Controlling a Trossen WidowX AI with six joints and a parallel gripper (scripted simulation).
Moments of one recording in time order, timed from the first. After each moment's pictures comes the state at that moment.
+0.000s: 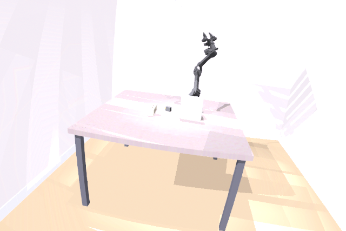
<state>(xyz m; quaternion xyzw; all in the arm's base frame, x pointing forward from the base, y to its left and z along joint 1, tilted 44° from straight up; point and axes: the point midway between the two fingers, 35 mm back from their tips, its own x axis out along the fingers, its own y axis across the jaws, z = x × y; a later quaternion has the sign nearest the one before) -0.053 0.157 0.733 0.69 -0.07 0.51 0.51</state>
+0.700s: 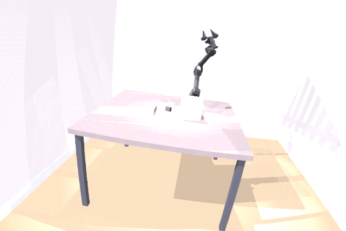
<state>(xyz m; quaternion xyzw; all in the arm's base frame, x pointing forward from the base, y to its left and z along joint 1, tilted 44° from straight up) -0.060 0.207 0.718 0.60 -0.13 0.51 0.60</state>
